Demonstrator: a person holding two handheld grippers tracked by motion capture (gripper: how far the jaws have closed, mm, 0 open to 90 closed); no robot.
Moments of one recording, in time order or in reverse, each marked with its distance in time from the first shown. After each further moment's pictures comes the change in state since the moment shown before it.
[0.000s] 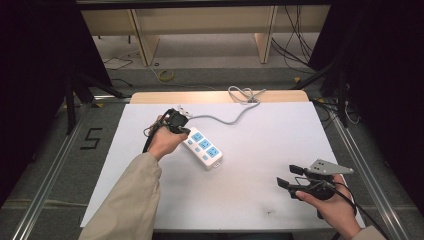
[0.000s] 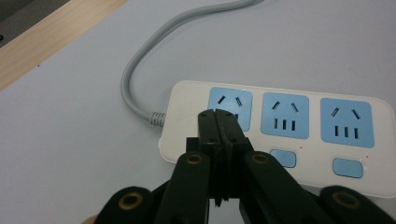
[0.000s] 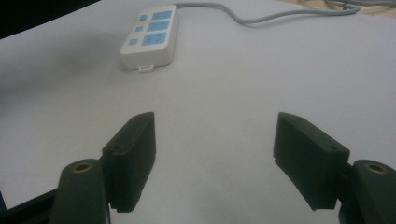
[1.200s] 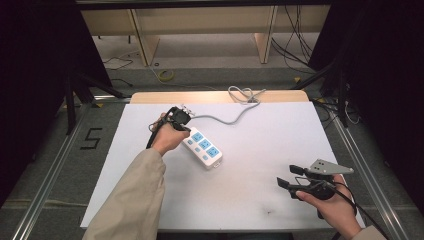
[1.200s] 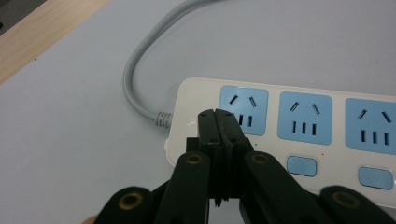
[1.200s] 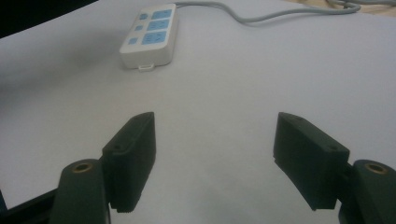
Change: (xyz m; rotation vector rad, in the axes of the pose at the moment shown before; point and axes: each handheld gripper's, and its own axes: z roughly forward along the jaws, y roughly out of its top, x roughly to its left) left arm 0.004 0.009 0.014 0.070 0.013 0.009; right arm -0.001 0.000 0.000 0.004 0.001 -0.001
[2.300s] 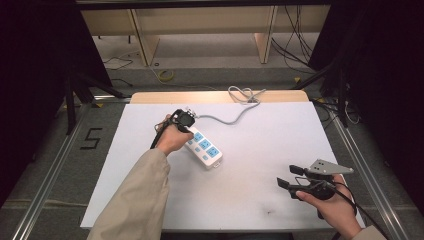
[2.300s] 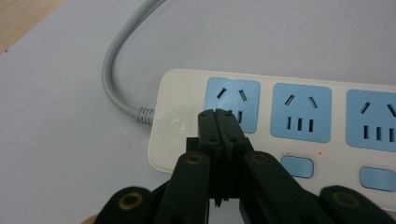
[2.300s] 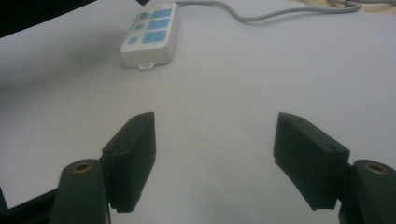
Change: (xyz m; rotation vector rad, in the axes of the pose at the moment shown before) left arm -0.008 0.002 0.014 0.054 -0.015 0.011; right arm 0.000 0.000 0.000 0.003 0.002 0.000
